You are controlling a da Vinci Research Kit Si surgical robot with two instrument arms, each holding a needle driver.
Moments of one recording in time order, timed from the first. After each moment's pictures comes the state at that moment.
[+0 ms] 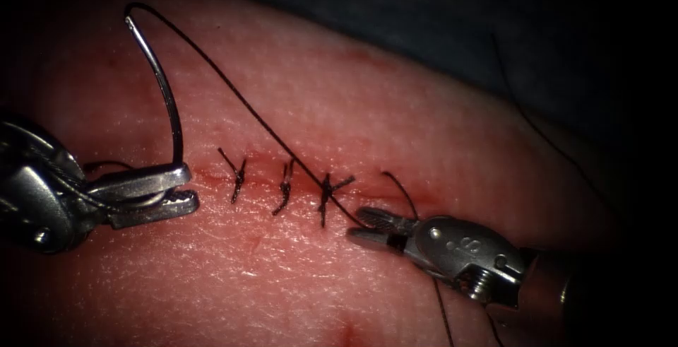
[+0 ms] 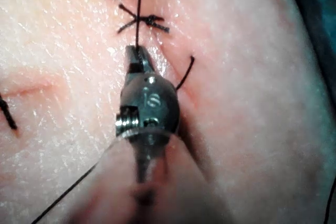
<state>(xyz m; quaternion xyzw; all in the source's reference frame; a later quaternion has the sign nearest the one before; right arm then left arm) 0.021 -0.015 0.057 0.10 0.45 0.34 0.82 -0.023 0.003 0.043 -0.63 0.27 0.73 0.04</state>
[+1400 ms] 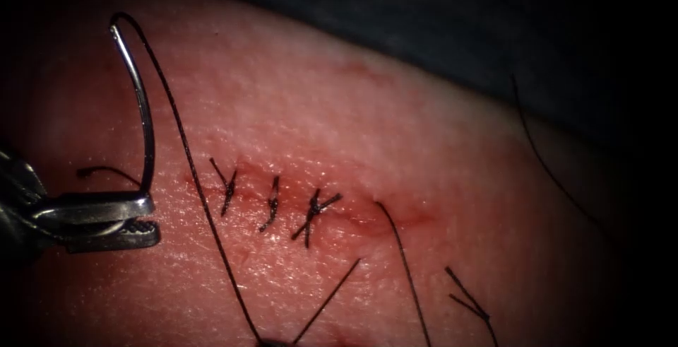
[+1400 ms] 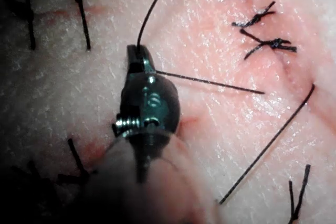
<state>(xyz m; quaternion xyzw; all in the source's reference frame) 0.033 -0.028 0.045 0.16 0.48 0.32 0.80 -0.021 0.002 0.039 -0.67 0.19 0.72 0.01</state>
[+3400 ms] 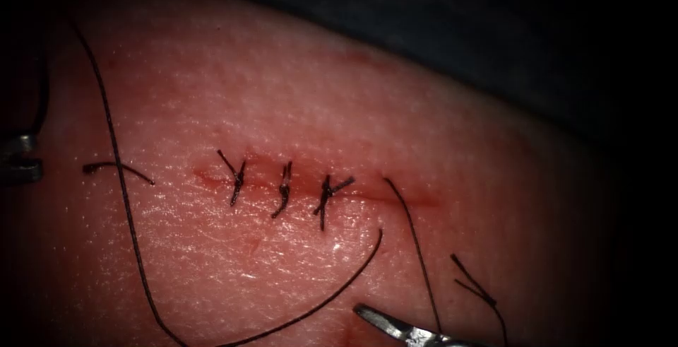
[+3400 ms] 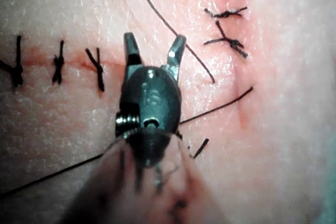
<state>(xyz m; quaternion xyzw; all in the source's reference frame) 0.021 -0.020 0.043 -0.01 0.51 0.20 0.84 -0.014 0.004 0.040 -0.63 0.21 0.75 0.02</state>
